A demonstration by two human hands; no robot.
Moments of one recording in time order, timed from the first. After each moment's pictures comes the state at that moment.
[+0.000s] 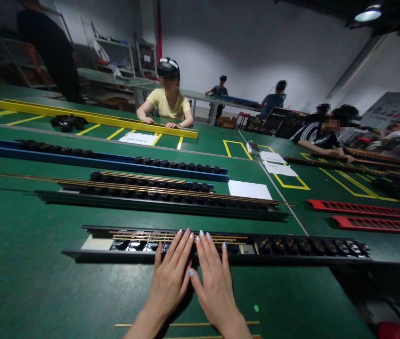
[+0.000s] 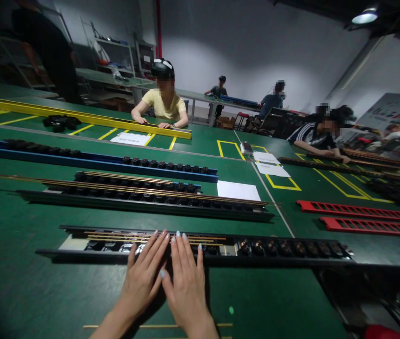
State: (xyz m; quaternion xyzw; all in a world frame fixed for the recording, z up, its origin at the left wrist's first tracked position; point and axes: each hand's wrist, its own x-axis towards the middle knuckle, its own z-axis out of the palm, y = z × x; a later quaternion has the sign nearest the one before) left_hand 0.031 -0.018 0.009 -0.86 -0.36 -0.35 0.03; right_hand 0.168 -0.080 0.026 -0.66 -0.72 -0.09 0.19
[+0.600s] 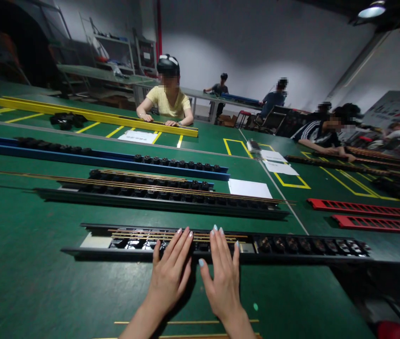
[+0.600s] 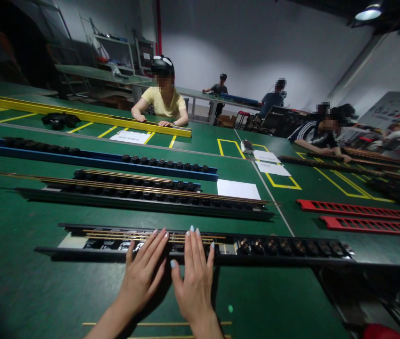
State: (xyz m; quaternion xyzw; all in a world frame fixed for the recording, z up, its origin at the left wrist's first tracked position) left_hand 0.035 -0.018 0.010 -0.85 -0.37 -0.38 0.02; right_hand 0.175 -0.081 0.024 -0.71 -0.66 -0.10 0.22
